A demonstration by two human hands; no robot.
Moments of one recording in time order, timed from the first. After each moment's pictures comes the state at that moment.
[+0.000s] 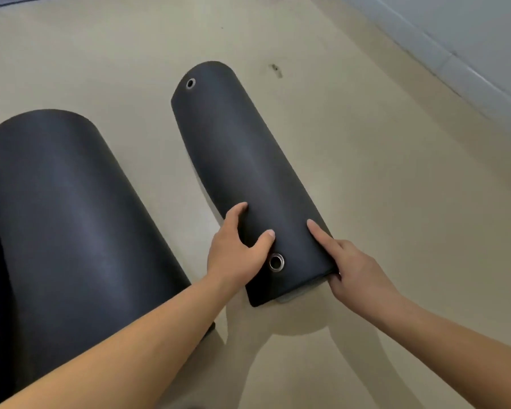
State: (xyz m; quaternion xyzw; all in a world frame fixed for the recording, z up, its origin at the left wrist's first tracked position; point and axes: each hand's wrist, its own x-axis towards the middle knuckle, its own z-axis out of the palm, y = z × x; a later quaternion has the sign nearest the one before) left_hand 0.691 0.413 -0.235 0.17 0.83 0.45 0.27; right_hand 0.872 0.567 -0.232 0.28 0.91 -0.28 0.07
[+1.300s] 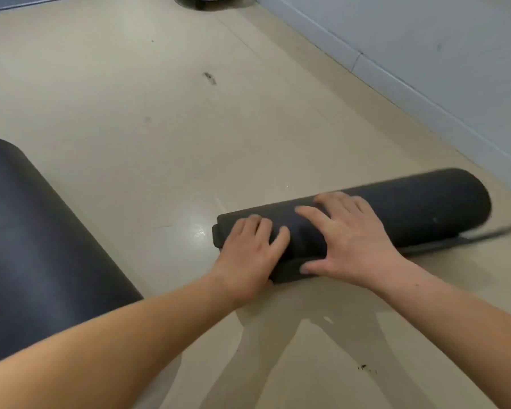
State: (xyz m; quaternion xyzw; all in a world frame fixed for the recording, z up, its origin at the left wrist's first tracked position) left_hand 0.774 0.469 -0.212 0.69 0.72 -0.05 0.00; right_hand 0.934 0.607 -0.157 0.24 0.97 0.02 0.04
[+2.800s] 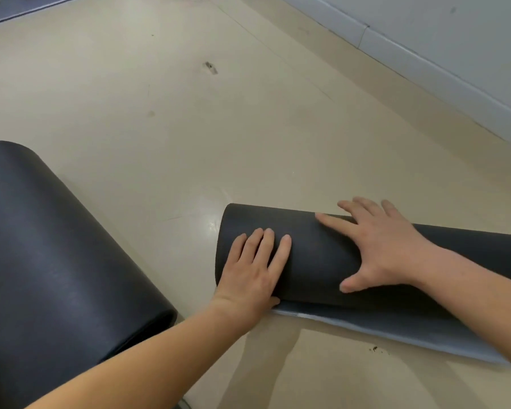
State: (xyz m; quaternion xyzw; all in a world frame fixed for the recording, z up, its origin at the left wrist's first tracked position) left_hand 0.812 0.424 -0.235 0.65 0.76 -0.07 0.07; right_hand 0.985 0.624 -0.171 0.26 0.93 -0.04 0.27
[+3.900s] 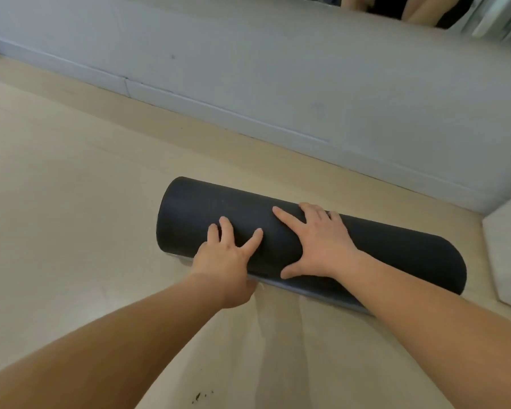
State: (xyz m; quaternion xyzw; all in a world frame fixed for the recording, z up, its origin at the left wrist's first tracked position) left_hand 1.091 0.674 -0.198 0.77 0.62 -0.11 0.15; right_hand 1.294 0.724 -0.183 0.57 0.80 -0.06 0.14
